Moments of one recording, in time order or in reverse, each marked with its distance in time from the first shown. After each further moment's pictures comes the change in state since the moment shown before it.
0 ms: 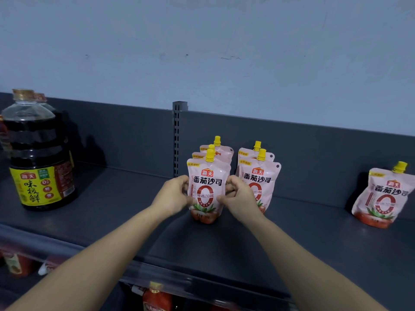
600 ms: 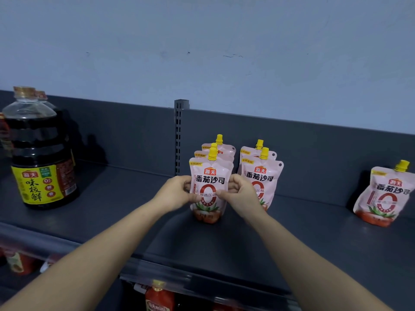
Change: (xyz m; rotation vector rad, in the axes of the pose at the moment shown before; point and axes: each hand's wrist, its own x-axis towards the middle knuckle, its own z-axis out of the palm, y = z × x) left_hand 0.001 0.002 -0.008 -0.079 -0.116 0.028; right_hand -0.002 -0.009 0.002 0.169 -0.017 0.028
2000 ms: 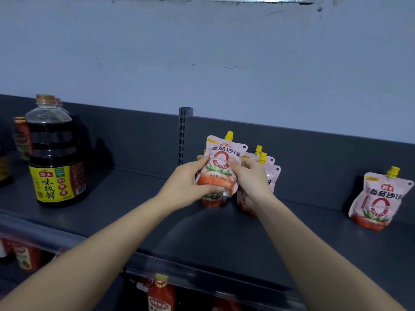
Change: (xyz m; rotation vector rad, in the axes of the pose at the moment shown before) left_hand -0.047 0.066 -0.007 0.026 0.156 0.334; right_hand -0.012 -0.070 -0.011 0.322 0.155 0.035
